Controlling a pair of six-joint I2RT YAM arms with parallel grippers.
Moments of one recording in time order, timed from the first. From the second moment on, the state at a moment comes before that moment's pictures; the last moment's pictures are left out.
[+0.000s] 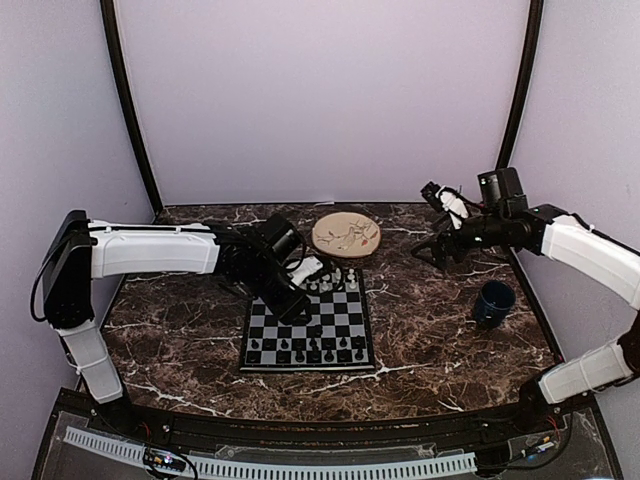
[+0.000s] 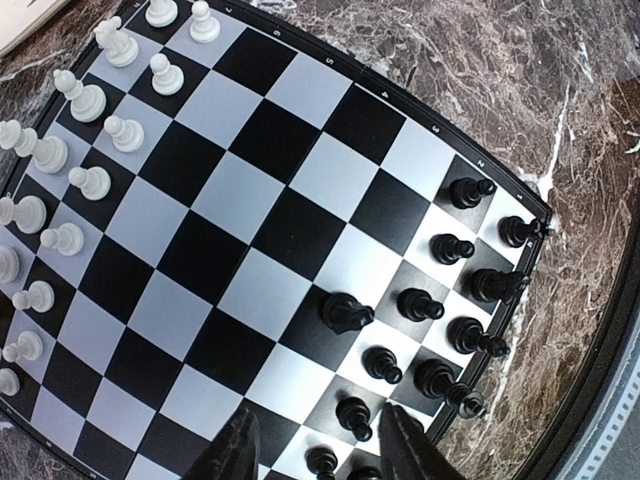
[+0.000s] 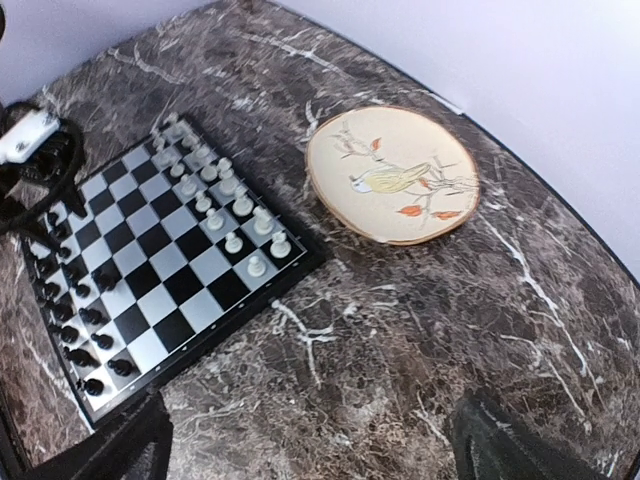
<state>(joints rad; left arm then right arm) -0.88 1.78 1.31 -0.63 0.17 0.02 0.41 1.30 1.06 -0.48 -0.40 -0.37</state>
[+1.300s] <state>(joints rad) -0.91 1.99 1.46 -0.66 0.25 0.09 0.19 1.25 0.82 -0.23 -0.75 -0.31</state>
